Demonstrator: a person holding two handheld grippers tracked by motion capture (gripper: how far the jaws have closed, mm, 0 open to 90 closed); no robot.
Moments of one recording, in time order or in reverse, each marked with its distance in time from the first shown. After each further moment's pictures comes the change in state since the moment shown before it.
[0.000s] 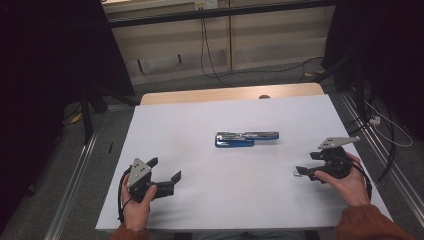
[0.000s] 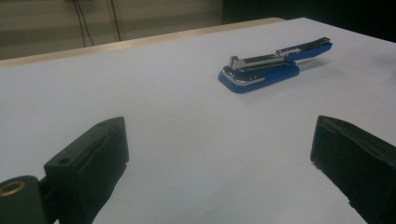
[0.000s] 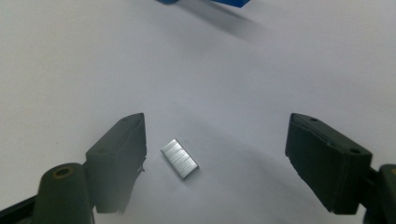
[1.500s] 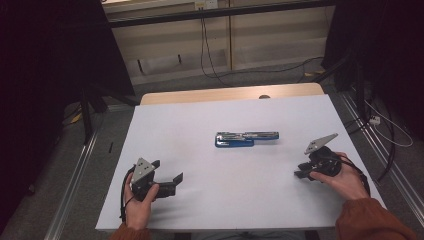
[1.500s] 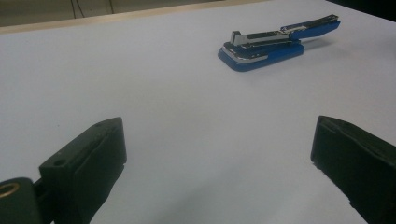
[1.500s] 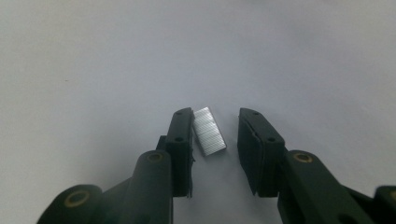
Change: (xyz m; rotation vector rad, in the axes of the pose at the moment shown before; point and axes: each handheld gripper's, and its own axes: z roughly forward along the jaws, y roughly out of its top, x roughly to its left) left arm 0.002 -0.006 0.009 0.081 -0.014 -0.027; right arm 0.004 0.011 0.019 0.244 0.113 -0.186
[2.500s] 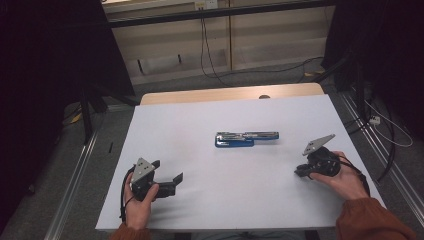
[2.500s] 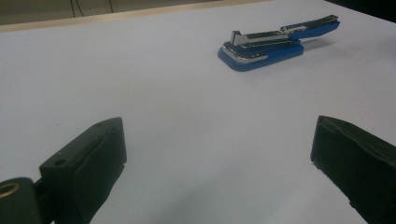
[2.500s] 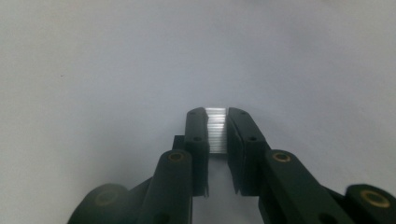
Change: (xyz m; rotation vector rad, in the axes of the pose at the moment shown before) left arm 0.001 0.000 0.000 -0.002 -0.003 -0.008; right arm 0.004 0.003 0.001 0.018 -0.025 -0.036
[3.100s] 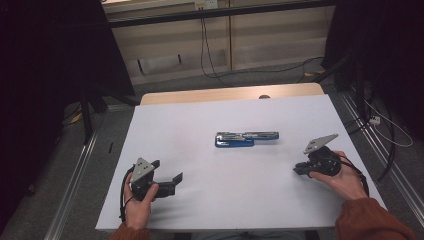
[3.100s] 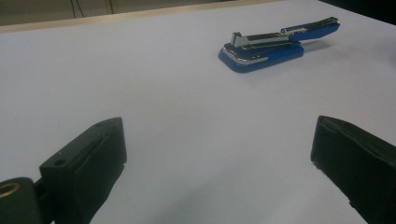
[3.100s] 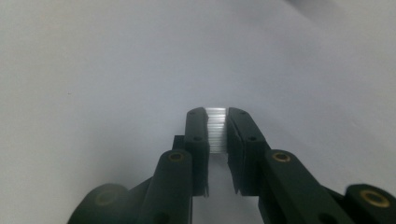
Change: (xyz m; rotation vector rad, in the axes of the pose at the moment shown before) left arm 0.001 0.000 0.000 -0.004 0.000 -0.004; right arm 0.001 0.001 -0.003 -0.065 -0.006 0.014
